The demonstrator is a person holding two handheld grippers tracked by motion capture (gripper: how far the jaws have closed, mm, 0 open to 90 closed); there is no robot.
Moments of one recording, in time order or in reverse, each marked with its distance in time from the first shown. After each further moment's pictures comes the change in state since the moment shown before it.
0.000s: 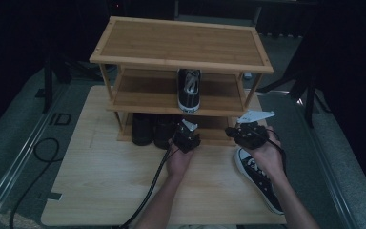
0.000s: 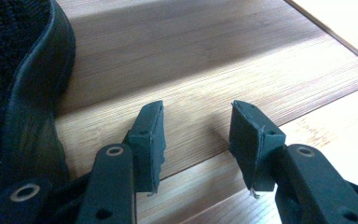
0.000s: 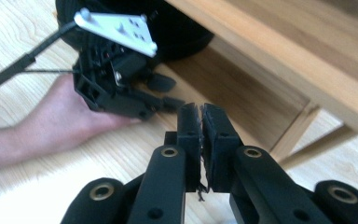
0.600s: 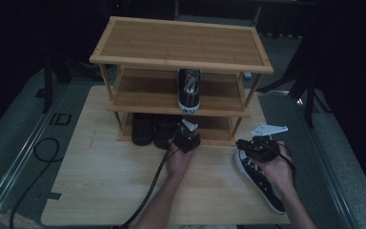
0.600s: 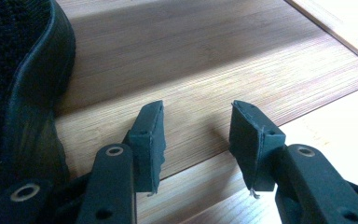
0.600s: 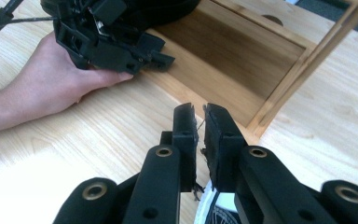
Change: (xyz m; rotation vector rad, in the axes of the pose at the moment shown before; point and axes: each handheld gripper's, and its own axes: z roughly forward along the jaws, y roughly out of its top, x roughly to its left) left arm 0.000 0.000 0.000 0.000 0.001 0.001; right arm -0.006 -0.050 -0.013 0.024 -0.017 0.096
